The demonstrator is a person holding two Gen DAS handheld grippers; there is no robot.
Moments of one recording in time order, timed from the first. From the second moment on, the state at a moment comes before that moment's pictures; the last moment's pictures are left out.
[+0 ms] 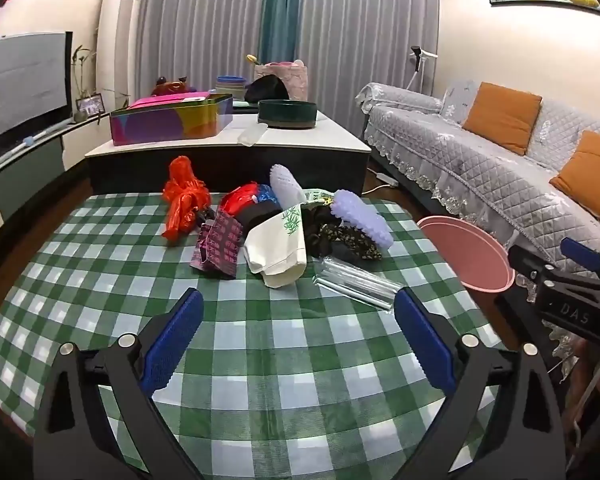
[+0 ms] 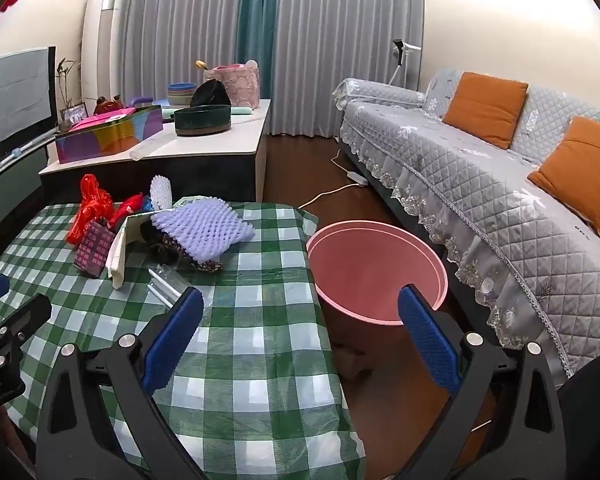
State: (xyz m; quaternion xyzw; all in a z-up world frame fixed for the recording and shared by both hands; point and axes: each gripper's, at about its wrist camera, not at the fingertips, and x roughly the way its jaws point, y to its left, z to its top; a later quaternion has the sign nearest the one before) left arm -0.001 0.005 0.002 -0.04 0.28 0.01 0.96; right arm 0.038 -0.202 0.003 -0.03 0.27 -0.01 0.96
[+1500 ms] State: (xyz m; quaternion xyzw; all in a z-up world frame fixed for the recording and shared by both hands) left arm -0.001 0.002 0.002 -0.04 0.27 0.01 0.96; right arm 0.036 -0.198 0.008 -0.03 0.27 0.01 0.96
